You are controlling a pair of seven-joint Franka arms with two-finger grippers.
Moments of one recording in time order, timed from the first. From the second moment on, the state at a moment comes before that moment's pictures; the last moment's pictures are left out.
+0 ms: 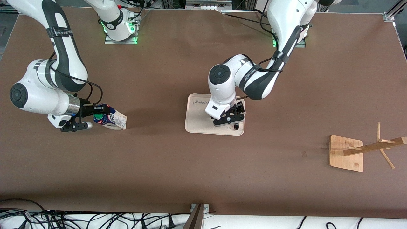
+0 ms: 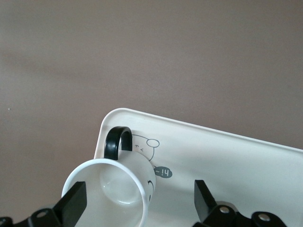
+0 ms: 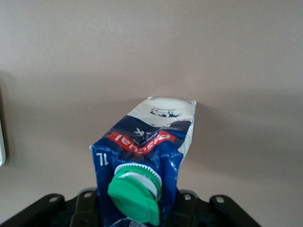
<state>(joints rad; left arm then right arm) -0.56 0.68 -0.15 -1.47 0.32 2.08 -1.02 0.12 0.34 -0.09 -1.87 0.28 2.03 -0.19</state>
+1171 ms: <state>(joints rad) -0.61 0.73 -0.15 -1.50 0.37 2.08 -1.05 0.19 0.16 -0.08 -1.66 0.08 1.74 -0.03</state>
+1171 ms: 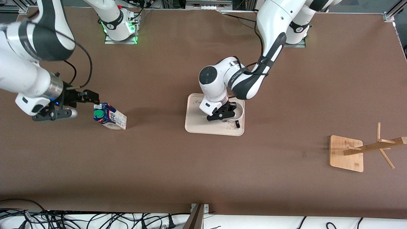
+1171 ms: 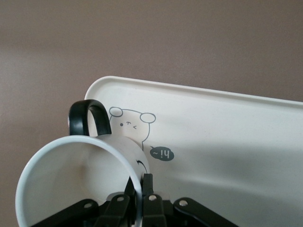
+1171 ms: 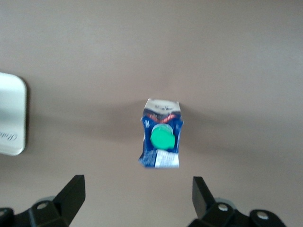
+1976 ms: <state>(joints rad) -0.38 0.42 -0.09 -1.39 0.38 1.82 -0.63 0.18 0.00 -0.10 -1.65 0.00 1.64 -0.03</state>
